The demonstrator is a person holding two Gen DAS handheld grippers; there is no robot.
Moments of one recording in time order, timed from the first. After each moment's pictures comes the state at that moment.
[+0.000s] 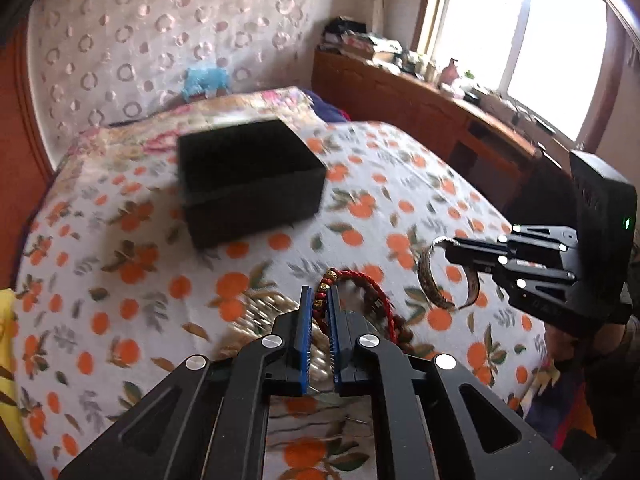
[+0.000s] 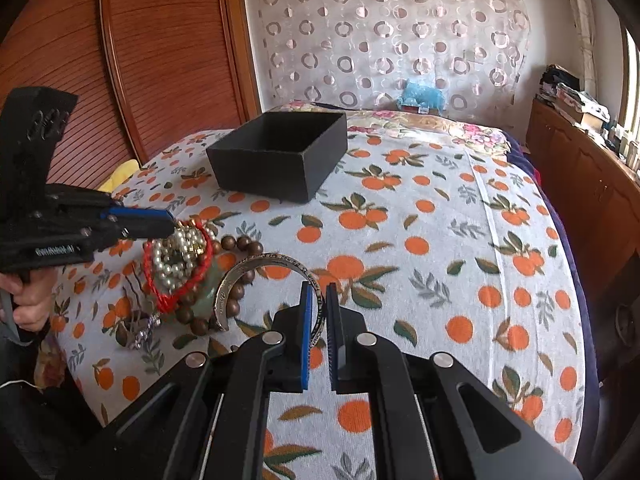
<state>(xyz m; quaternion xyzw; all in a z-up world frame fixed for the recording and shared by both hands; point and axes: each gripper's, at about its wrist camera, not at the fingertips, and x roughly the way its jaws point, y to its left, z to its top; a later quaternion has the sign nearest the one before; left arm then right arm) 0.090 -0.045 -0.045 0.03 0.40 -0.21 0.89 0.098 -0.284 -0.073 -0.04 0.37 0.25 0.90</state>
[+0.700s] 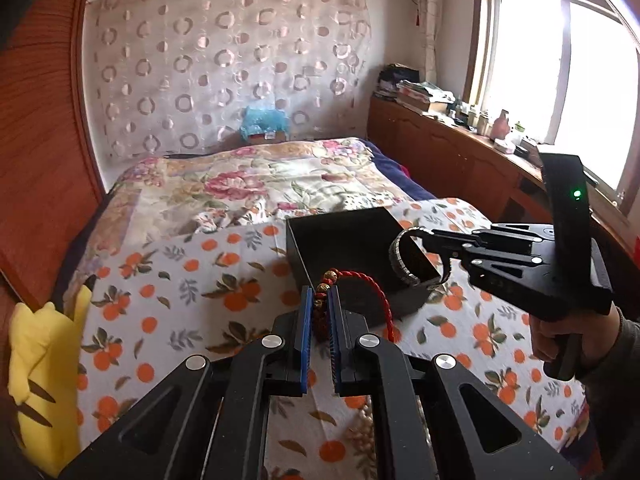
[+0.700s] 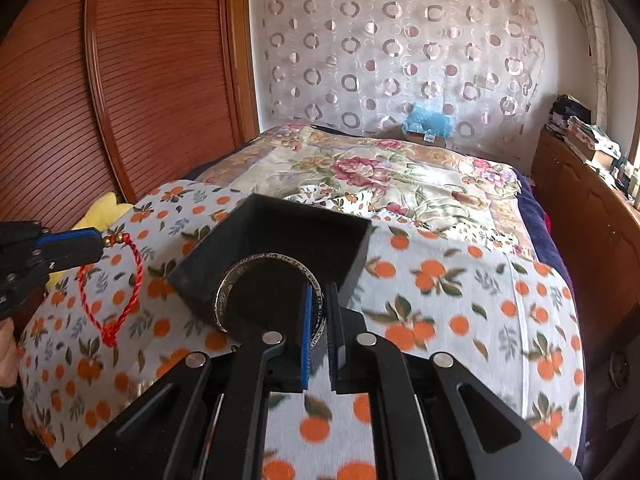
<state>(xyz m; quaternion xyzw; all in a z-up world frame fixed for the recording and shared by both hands) 0.142 0.019 0.000 0.01 0.33 -0.12 0.94 0.235 -0.203 -0.037 -0.06 0.35 0.24 0.90</state>
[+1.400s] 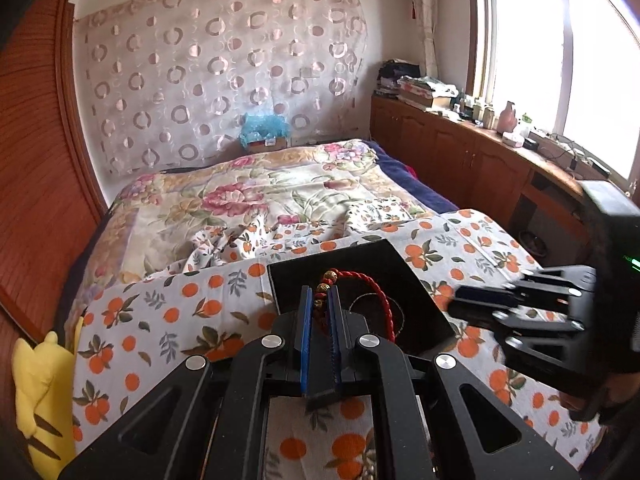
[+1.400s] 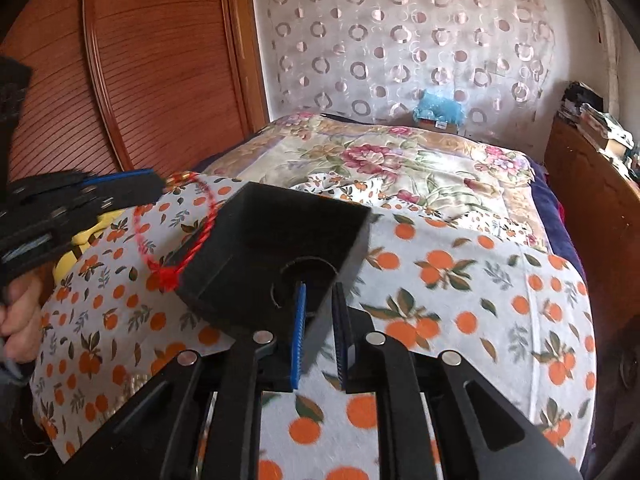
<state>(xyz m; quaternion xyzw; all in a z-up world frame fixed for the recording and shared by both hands) 0.205 -0.023 -0.002 0.05 0.33 -0.11 0.94 0.239 -0.221 -0.049 -0.04 0.37 0.26 0.89</state>
